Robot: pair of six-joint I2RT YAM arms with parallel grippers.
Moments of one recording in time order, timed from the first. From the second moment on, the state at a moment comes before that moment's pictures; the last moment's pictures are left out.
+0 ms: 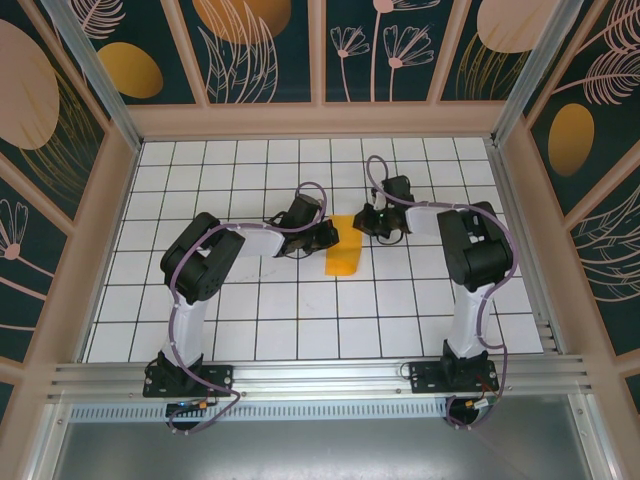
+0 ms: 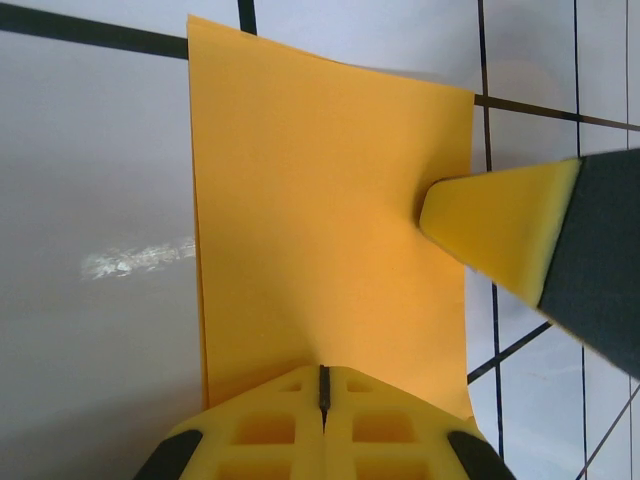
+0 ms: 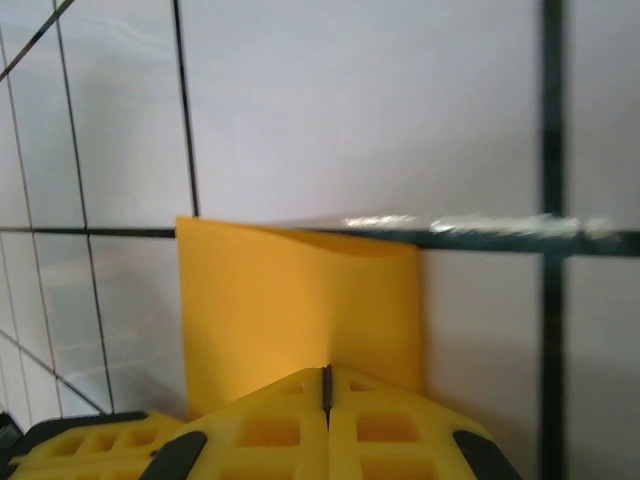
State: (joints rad) left arm -0.65 2.08 1.15 0.13 0.30 -0.84; right arm 0.31 1.99 1.10 -0.07 -0.50 0.61
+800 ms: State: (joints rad) left arm -0.65 2.08 1.14 0.15 0.30 -0.84; right arm 0.28 1.91 1.09 0.00 -0.53 0.66
